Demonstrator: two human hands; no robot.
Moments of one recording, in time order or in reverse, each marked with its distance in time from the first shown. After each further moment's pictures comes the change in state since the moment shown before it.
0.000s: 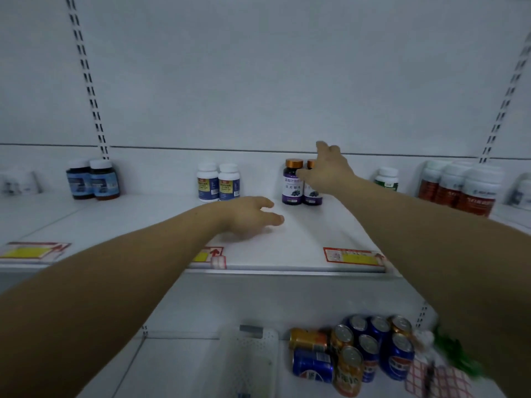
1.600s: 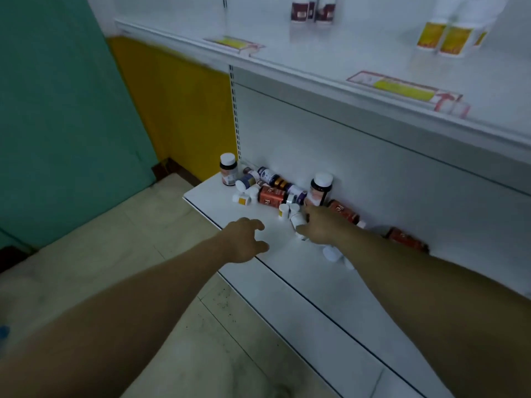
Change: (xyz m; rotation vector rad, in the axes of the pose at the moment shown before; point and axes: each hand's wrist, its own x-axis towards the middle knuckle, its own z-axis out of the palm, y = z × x) left_hand -0.358 -0.785 -0.001 -0.197 0.018 -0.808; right_hand -0.224 -0.618 0.631 -0.010 -1.000 -0.613
